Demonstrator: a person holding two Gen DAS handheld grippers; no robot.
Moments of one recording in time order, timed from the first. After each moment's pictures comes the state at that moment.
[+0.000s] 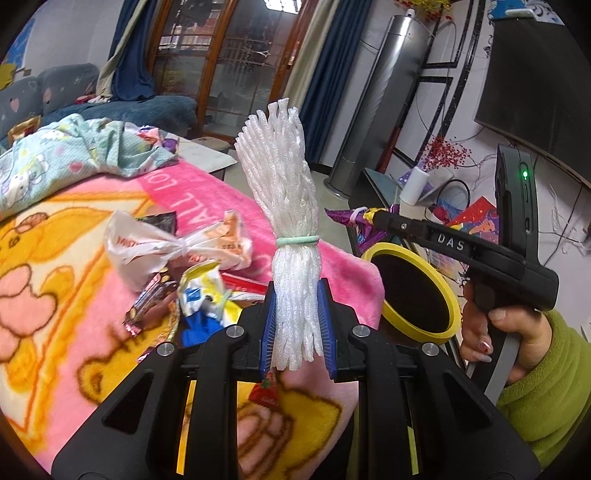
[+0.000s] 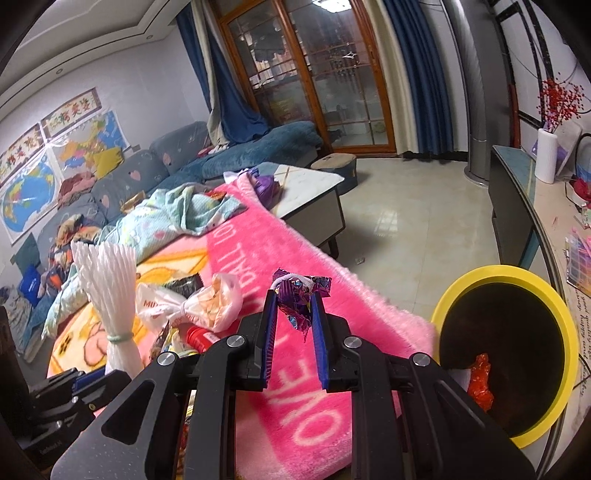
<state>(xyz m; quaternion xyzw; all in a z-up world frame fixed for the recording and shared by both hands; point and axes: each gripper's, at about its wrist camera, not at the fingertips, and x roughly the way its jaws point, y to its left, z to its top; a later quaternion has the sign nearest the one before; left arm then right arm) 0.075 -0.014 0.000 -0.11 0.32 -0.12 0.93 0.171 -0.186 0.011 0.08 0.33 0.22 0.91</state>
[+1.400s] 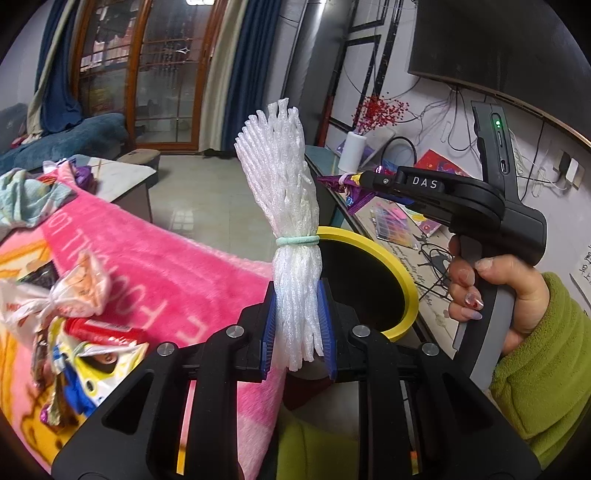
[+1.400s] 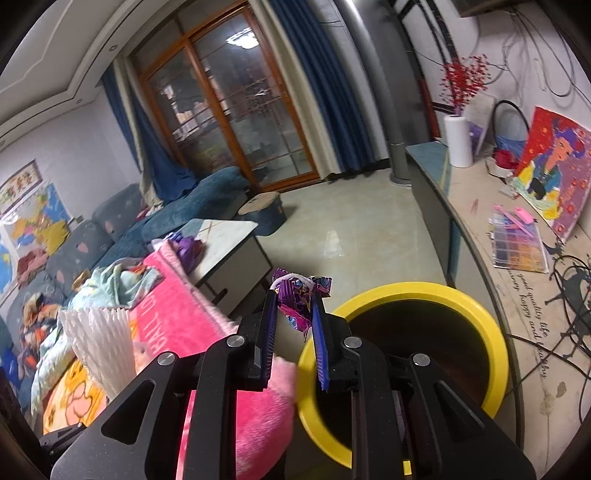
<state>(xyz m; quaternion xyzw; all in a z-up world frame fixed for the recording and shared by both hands) 0.123 -0.133 -0.006 -0.03 0.32 -0.23 0.92 0.184 -0.330 0.017 0.17 0.29 0.08 0.94</state>
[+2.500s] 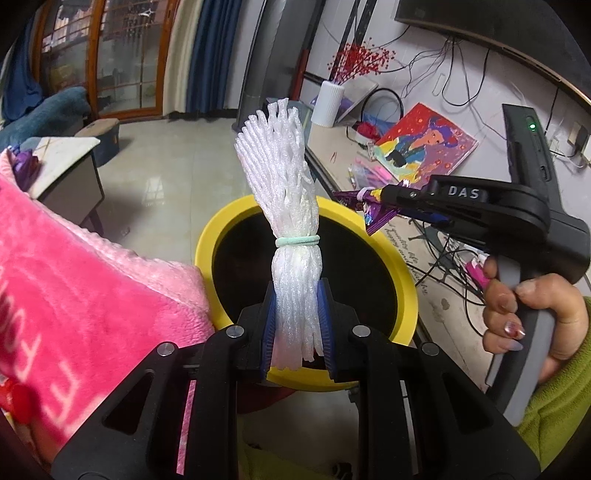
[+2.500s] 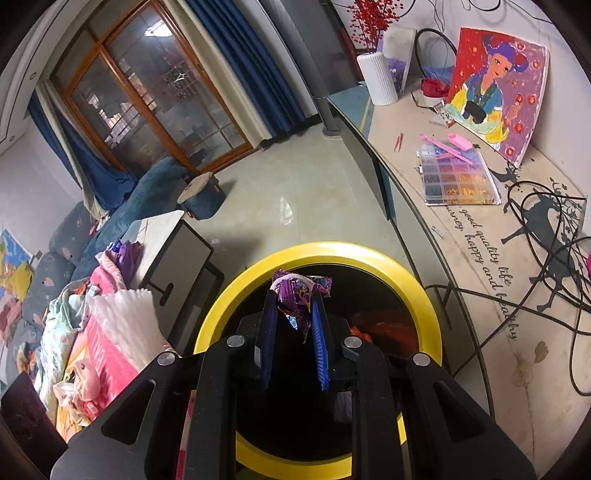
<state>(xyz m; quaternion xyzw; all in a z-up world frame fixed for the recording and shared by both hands) 0.207 -0.229 -0.070 -0.01 0.40 -0.27 0.87 0.207 -0.434 -0.055 0.24 0.38 -0.01 0.89</state>
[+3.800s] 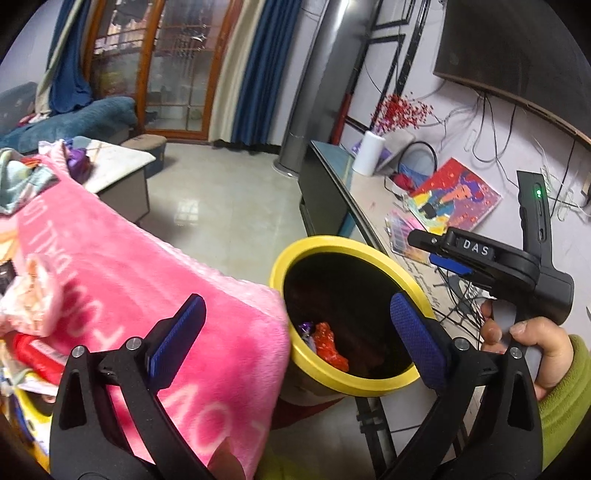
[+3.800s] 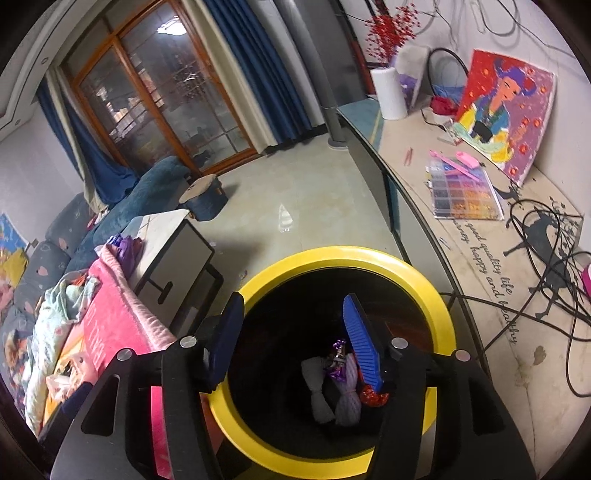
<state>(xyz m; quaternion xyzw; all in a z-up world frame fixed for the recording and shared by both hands) 0.182 -0.163 -0.028 -0.06 0.33 -0.19 0.92 0.202 -0.399 -0.037 0.21 0.36 -0.01 0.91</state>
